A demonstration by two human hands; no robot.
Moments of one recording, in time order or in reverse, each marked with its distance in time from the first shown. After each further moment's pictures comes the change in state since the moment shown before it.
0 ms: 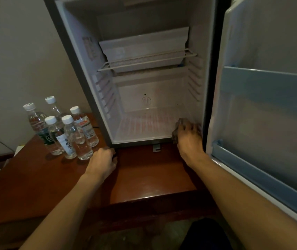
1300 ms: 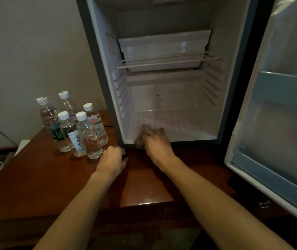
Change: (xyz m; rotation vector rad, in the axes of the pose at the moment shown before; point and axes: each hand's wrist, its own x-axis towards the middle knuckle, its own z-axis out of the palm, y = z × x) left_hand 0.010 -0.012 0.008 -0.112 0.006 -0.051; right_hand 0.007 -0.127 -0.015 0.337 0.041 -0.426
